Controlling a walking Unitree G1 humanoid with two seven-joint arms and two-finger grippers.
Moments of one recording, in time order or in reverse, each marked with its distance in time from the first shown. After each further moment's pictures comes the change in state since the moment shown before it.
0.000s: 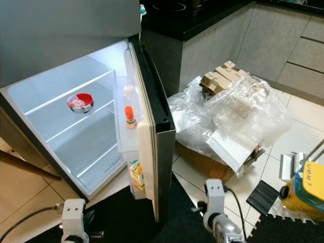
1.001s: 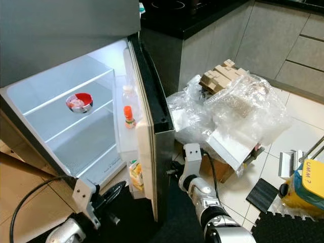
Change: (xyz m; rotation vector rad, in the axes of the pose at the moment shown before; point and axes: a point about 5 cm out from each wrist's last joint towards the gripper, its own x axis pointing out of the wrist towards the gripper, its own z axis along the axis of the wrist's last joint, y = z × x) left arm -0.004 -0.043 0.076 0.035 -0.318 -0.472; right arm 0.030 0.089 0.085 -0.018 -0.262 0.326
